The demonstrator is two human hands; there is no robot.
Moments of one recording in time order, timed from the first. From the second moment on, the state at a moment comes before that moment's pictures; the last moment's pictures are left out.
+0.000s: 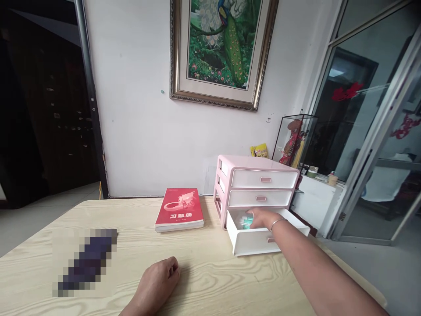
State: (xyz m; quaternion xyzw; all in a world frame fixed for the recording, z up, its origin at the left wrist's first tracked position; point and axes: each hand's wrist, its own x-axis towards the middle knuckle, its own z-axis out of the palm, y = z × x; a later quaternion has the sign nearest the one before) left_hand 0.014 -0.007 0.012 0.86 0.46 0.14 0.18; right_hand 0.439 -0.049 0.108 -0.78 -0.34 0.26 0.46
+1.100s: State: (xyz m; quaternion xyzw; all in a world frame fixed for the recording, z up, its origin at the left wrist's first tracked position) left_hand 0.009 -0.016 0.010 0.86 0.45 0.16 0.18; right_hand 0.303 -0.227 0.057 -0.67 -0.68 0.20 0.22
